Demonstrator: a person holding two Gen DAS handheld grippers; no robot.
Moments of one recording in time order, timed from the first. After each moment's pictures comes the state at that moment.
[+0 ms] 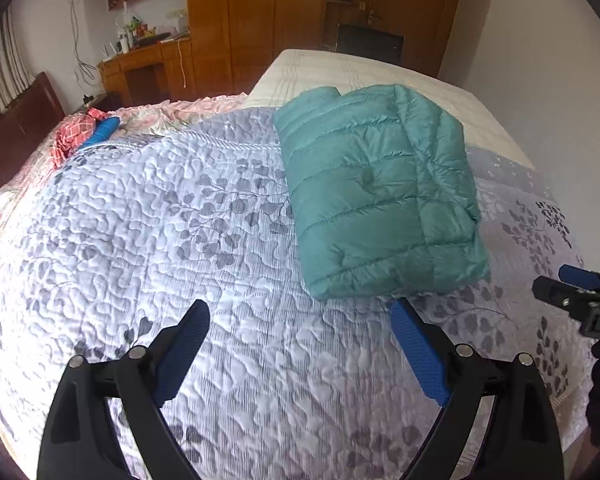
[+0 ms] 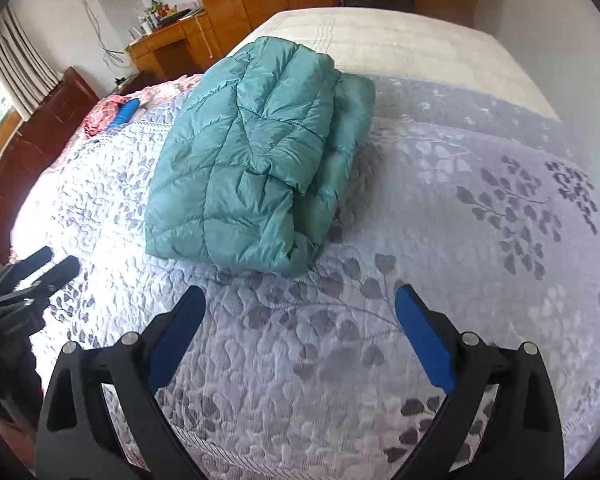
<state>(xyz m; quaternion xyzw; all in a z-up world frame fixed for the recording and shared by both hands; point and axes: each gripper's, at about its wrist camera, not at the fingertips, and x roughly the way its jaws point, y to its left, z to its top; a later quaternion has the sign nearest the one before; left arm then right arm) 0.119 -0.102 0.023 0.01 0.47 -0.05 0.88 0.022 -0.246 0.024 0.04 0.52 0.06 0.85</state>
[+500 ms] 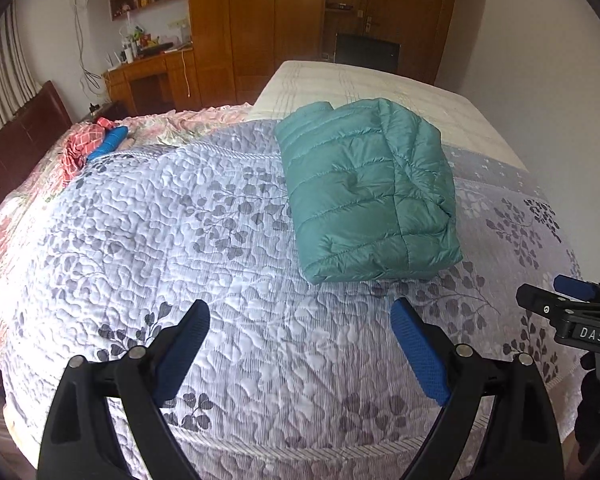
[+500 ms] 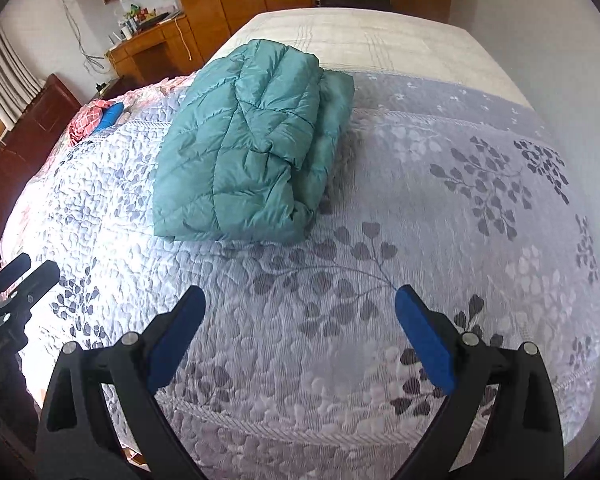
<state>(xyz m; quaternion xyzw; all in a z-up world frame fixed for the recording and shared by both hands) 0.078 -0.106 0.061 0.02 0.46 -0.04 0.89 -0.011 -0.239 0.047 0.05 0.52 0.02 0.85</state>
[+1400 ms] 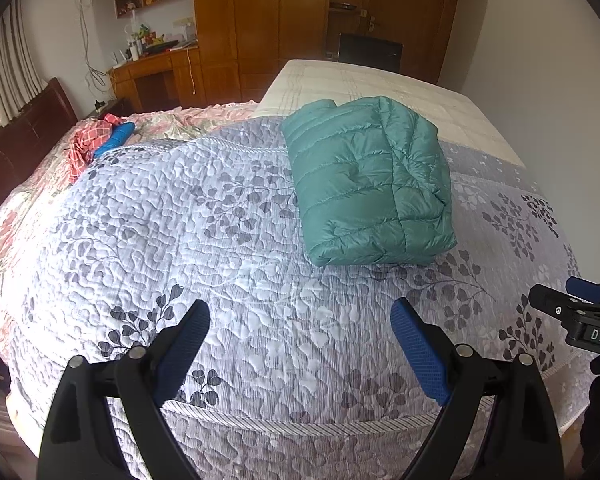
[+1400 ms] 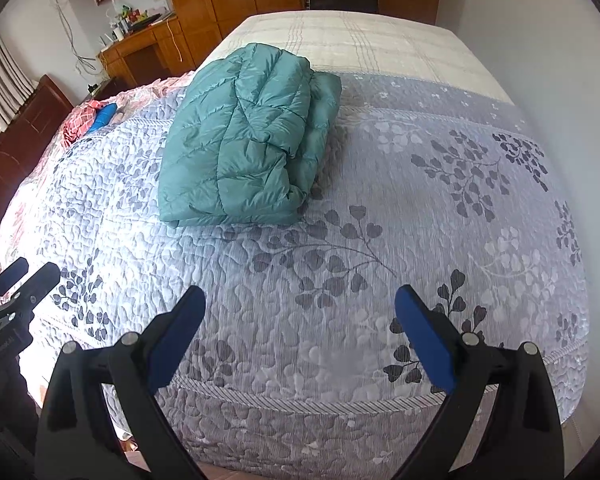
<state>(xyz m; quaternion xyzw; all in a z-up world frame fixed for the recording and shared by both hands) 0.052 -0.104 0.070 0.02 0.46 -0.03 0.89 -0.036 -0.237 0.063 0.04 0.52 0.00 0.85</state>
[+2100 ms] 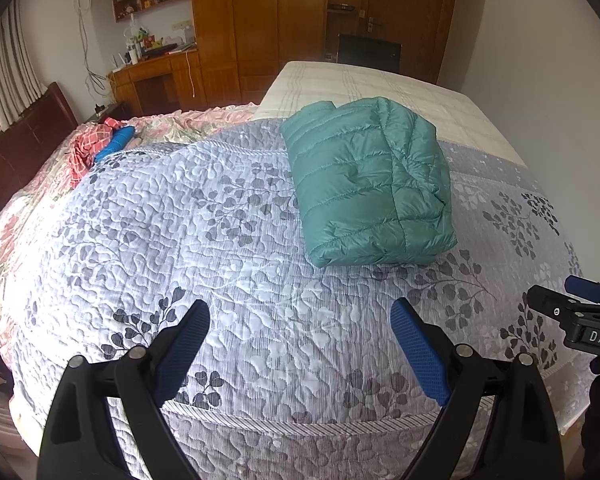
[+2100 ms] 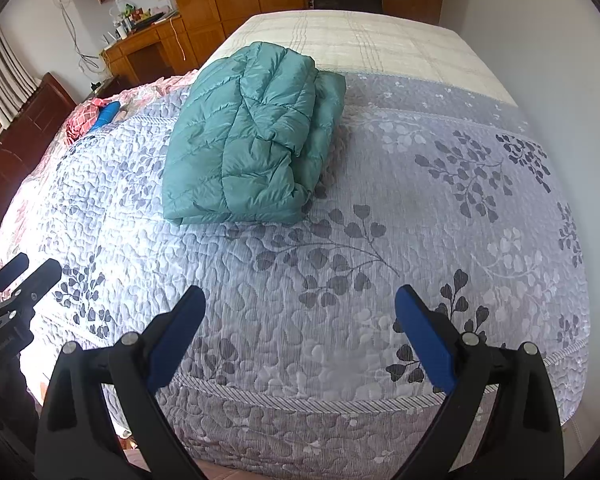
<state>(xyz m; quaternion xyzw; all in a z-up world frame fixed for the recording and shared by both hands) 0.052 -0.104 0.073 0.02 0.46 -0.03 0.89 -0.035 -0.235 0.063 0.04 0.52 0.01 0.85</state>
